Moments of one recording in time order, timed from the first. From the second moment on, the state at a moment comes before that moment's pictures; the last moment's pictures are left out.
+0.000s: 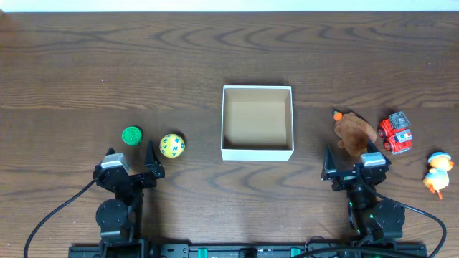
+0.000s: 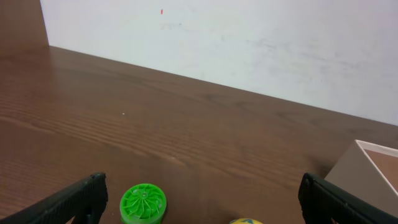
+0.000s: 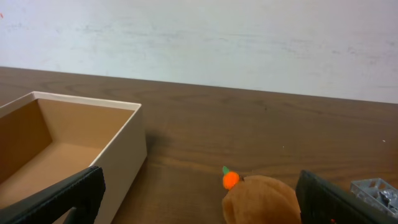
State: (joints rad) left arm 0.07 0.01 0.02 -0.12 -0.01 -0.21; right arm 0.04 0.01 0.01 -0.06 -0.09 0.00
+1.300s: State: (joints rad) left arm 0.07 0.77 0.89 -0.79 0.04 -0.23; right arm -0.26 1.29 1.45 -1.12 -0.20 -0.07
